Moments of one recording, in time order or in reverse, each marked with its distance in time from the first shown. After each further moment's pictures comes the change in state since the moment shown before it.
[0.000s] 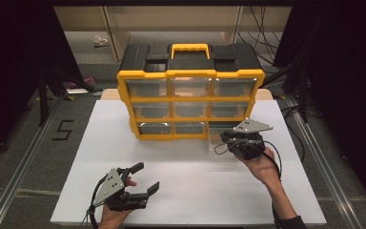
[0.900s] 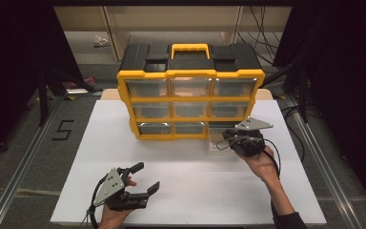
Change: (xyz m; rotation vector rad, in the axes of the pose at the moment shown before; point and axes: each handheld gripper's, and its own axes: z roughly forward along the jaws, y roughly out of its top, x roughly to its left) left arm 0.000 0.000 0.001 -0.001 0.001 0.002; right arm -0.013 -0.008 0.014 0.008 -0.016 0.038
